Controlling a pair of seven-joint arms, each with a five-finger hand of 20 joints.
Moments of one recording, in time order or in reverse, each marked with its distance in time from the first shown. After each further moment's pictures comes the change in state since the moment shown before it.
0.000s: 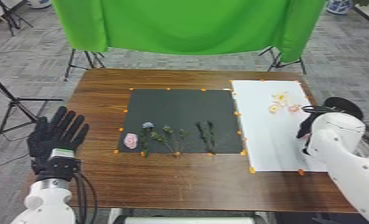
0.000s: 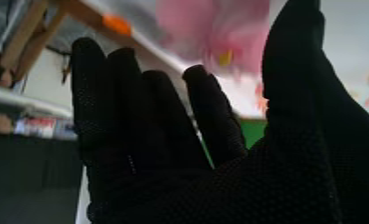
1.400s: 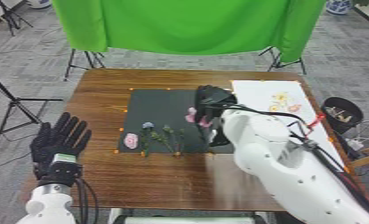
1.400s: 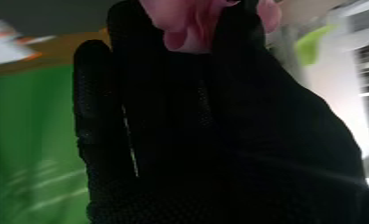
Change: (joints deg) left arm 1.8 -0.5 0.0 -0.3 0.2 0.2 -1.2; right arm 12.9 -13.5 -26.0 -11.4 -5.3 7.8 -24.7
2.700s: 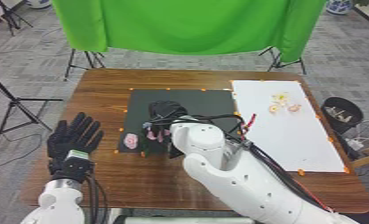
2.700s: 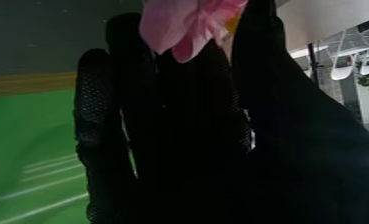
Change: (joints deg) left arm -4.1 0.7 3.9 1.3 0.9 2.6 -3.2; right arm 6.0 -13.4 -12.5 13.5 -9.0 -0.5 -2.9
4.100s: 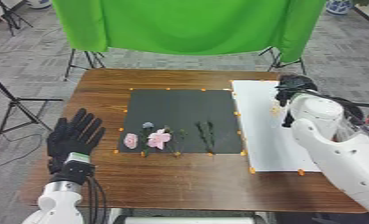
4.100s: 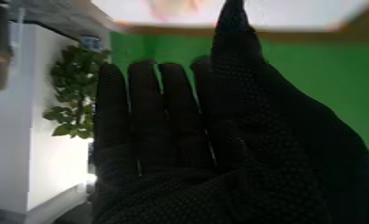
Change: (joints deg) left arm 1.4 -0.8 -0.9 0.0 4.9 -5.4 -0.6; right arm -5.8 27.8 25.1 3.4 1.2 0.8 5.4
